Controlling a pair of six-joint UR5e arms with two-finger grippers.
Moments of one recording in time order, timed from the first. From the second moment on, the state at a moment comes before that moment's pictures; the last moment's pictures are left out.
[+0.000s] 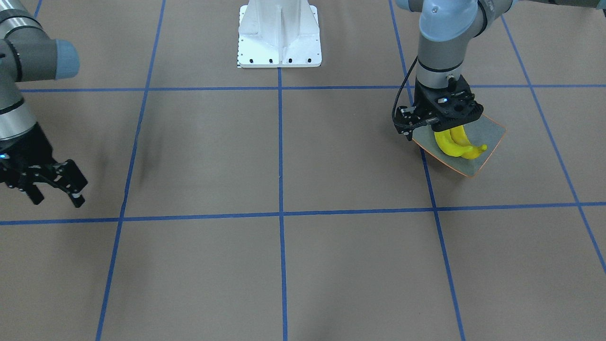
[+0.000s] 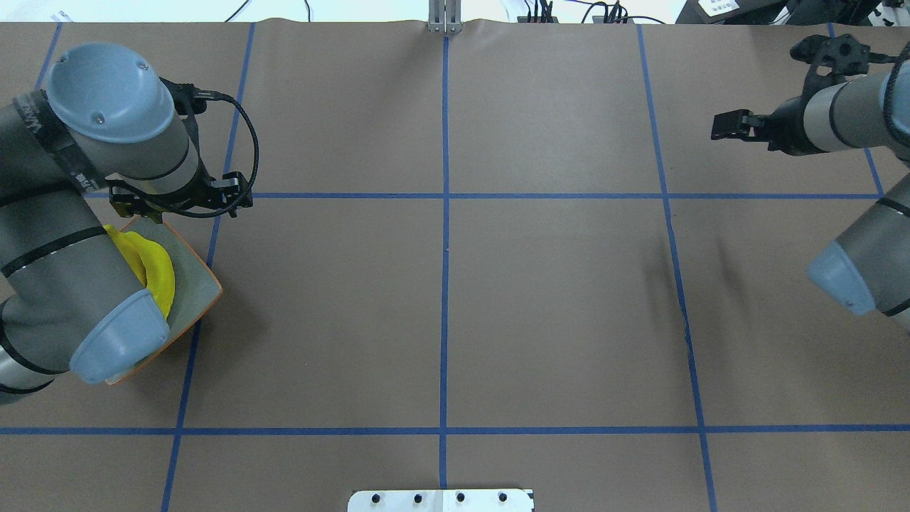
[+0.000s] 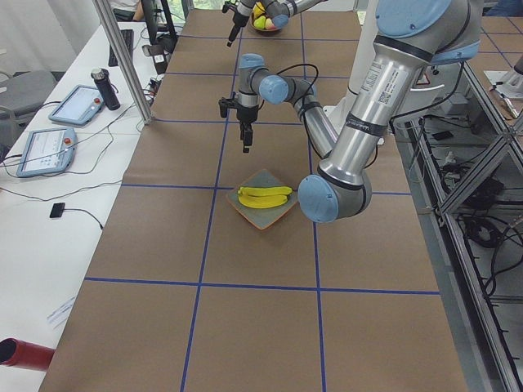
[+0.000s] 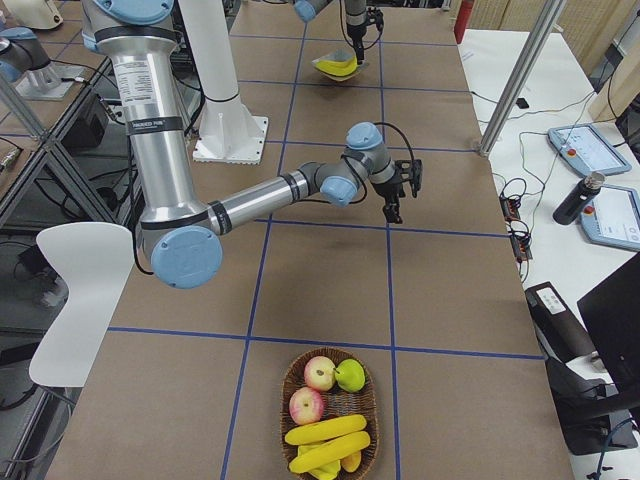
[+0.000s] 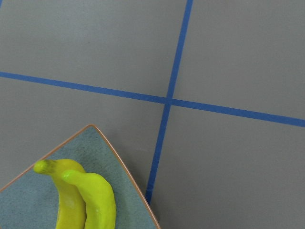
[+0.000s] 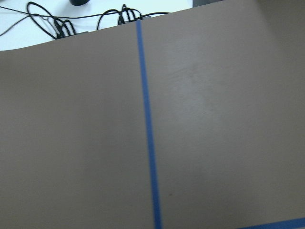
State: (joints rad) left arm -0.75 -2.03 -1.99 -1.19 -1.84 -1.13; right arm 1.04 -1.43 1.73 -1.04 1.89 1.01
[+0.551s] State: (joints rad) left arm -0.75 -2.04 -1.97 -1.25 -1.84 -1.14; right arm 1.39 -1.66 1.67 -1.04 2.19 0.46
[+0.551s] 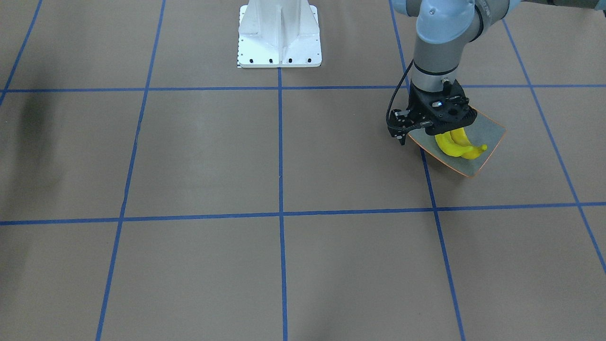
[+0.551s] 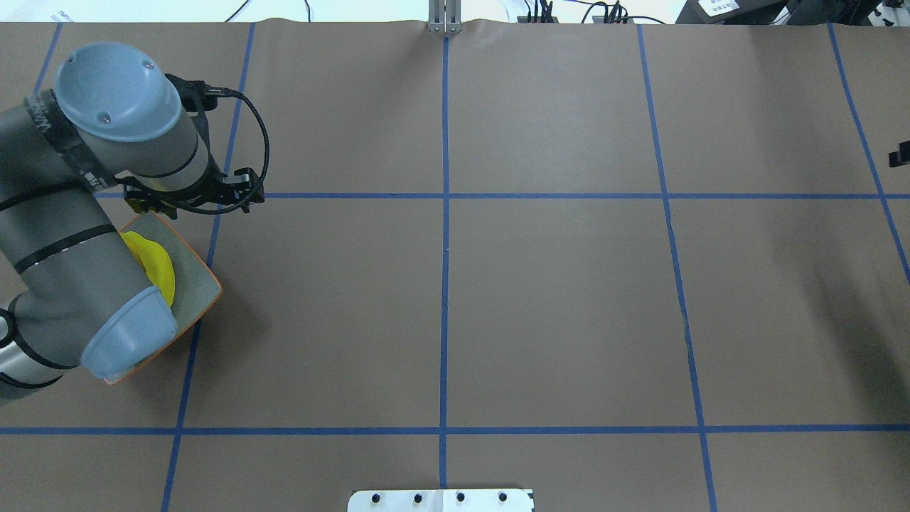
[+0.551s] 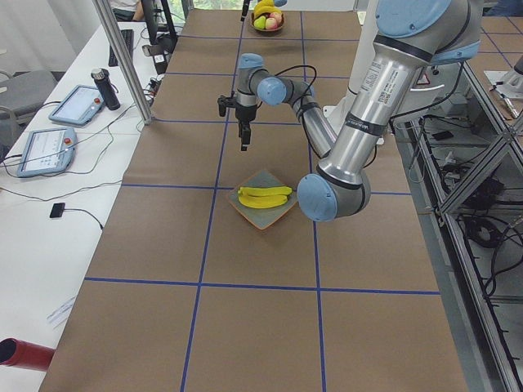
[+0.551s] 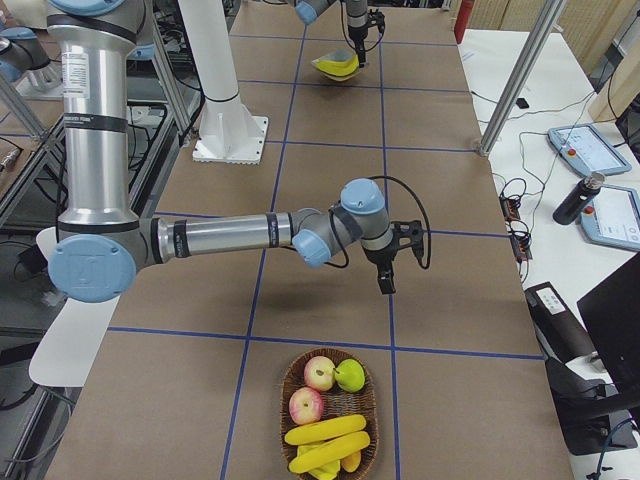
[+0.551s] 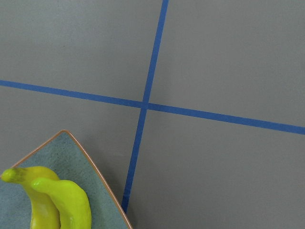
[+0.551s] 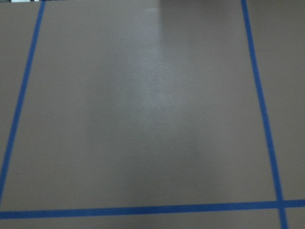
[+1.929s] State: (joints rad) left arm -0.73 -2.04 -1.92 -1.32 -1.84 -1.14; right arm 1.89 -1.62 1.08 -1.05 2.38 -0.52
